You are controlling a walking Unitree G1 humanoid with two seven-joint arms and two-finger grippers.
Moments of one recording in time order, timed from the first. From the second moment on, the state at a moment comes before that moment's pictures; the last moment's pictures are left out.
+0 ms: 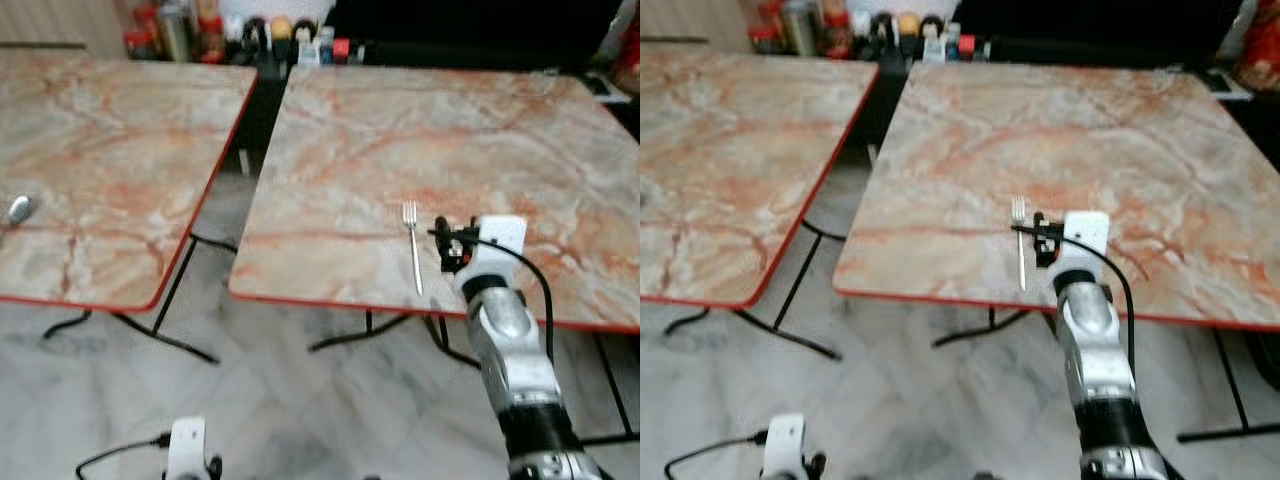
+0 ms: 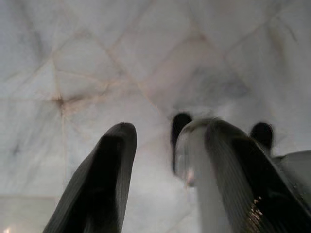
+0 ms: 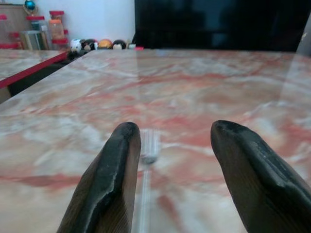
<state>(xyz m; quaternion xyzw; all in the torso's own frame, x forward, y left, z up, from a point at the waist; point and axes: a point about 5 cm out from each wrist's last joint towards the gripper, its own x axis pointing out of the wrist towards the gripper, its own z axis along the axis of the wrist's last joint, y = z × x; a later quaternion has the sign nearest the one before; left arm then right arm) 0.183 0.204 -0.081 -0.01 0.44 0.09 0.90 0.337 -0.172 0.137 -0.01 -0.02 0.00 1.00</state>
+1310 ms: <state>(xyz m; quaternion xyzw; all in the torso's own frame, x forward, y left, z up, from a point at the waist) 0.187 0.197 -0.079 -0.01 0.43 0.08 0.90 0.329 -0.174 0.118 -0.05 0.06 0.01 1.00</state>
